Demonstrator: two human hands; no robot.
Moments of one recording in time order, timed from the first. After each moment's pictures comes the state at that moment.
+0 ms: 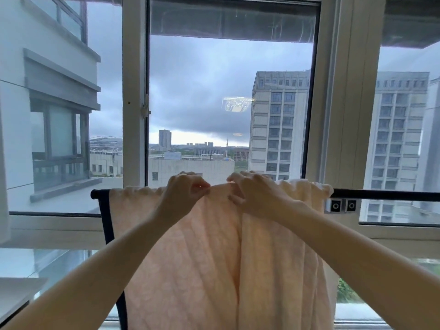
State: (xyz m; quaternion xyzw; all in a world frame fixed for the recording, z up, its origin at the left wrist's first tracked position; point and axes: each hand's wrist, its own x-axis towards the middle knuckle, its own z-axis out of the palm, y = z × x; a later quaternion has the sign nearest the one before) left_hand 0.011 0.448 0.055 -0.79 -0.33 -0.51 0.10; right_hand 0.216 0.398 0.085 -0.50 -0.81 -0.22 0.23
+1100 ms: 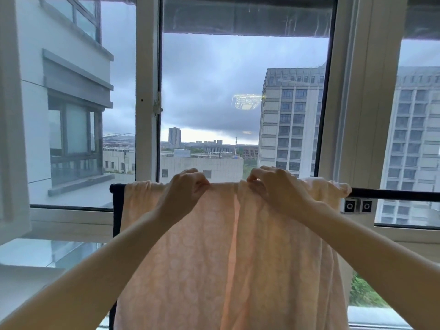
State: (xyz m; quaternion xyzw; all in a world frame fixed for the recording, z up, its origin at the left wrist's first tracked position) left_hand -0.012 0.454 0.048 -0.79 -0.34 -0.49 0.14; right_hand 0.228 0.397 0.084 -0.49 -0.78 -0.25 0.29
